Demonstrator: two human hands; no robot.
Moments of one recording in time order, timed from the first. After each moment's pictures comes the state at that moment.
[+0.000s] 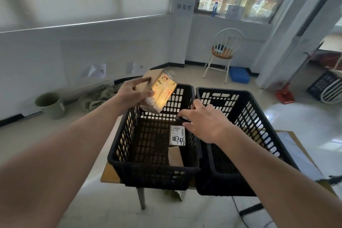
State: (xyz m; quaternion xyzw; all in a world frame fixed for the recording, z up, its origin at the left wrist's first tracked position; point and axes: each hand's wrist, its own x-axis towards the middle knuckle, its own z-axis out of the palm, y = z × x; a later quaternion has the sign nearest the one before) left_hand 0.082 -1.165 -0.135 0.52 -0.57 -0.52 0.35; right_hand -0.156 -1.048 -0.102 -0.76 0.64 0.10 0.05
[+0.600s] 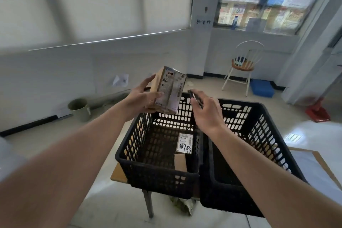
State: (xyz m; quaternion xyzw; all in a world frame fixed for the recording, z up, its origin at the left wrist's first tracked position) left_hand 0.059 -1.112 -0.092 0.51 -0.53 -0.56 0.38; right_hand -0.176 -1.065 -0.110 -0.63 0.64 -0.38 0.22
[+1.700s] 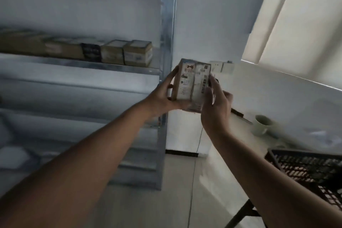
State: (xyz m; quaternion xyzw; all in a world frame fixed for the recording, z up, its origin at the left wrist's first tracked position) left_hand 0.060 -0.531 -0.047 0.75 -0.29 -0.05 0.59; right_hand -0.007 -0.705 -0.059 -0.78 0.07 -0.34 0.51
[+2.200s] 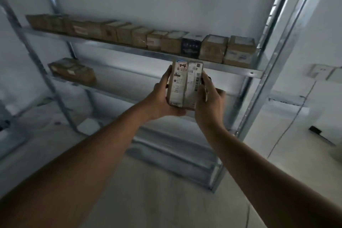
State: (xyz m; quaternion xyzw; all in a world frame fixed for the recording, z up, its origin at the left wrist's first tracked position) left_hand 0.098 -0.158 -0.088 0.84 -0.17 0.06 0.51; right_hand 0.075 -0.343 -0.082 -0.80 -0.03 -0.21 0.55
